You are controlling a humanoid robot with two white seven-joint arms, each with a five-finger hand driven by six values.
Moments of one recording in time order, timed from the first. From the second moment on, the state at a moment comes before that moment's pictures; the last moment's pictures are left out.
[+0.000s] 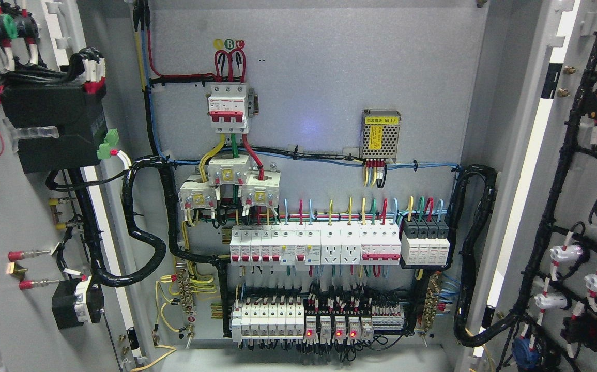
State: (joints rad) left arm 0.06 -0.10 0.00 0.00 0.00 -0.18 0.10; right arm -0.63 0.03 0.67 -1.54 -0.46 0.33 0.76
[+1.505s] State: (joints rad) left arm 0.06 -0.10 0.00 0.00 0.00 -0.18 0.10; right arm -0.15 -0.06 0.35 -1.84 -0.47 0.07 0.41
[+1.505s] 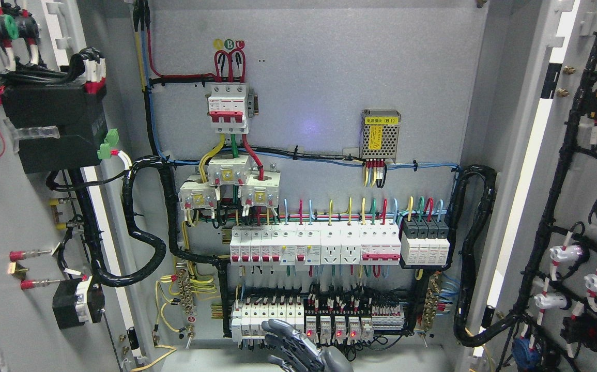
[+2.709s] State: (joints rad) left arm 0.05 -0.10 0.00 0.00 0.00 -0.18 0.10; right arm 0.11 -0.11 0.12 -2.01 -0.47 0.05 0.42
